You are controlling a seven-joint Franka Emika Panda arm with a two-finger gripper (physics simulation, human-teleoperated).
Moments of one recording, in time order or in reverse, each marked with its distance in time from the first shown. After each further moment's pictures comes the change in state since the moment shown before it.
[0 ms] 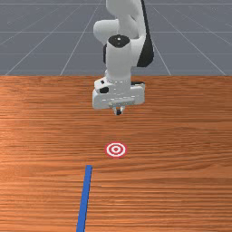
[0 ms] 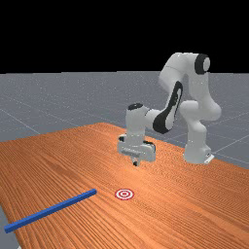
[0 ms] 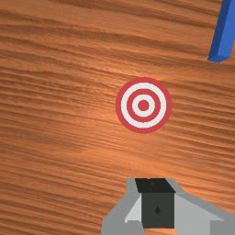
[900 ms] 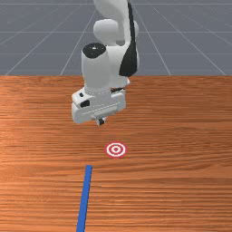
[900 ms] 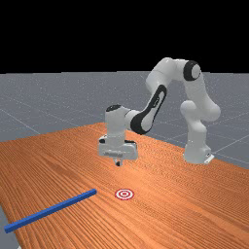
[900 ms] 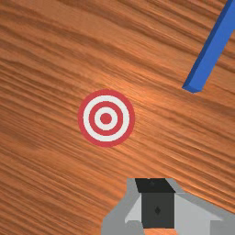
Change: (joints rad) arm -0.132 0.170 0.010 0.261 0.023 -0.136 -0.359
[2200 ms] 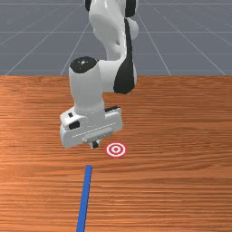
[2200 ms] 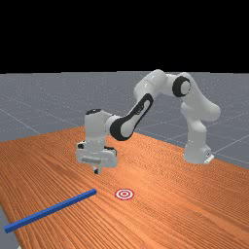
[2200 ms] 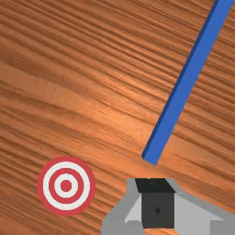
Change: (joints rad) arm -0.047 0.306 0.026 0.488 0.042 -0.098 -0.020
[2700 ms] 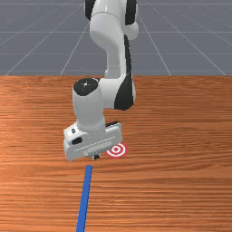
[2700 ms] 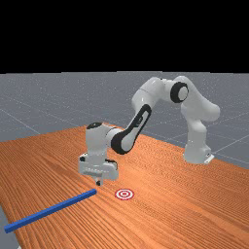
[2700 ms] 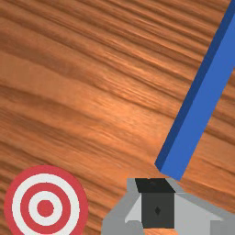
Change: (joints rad) arm -0.001 0.094 0.002 -0.003 0.006 0.072 0.008
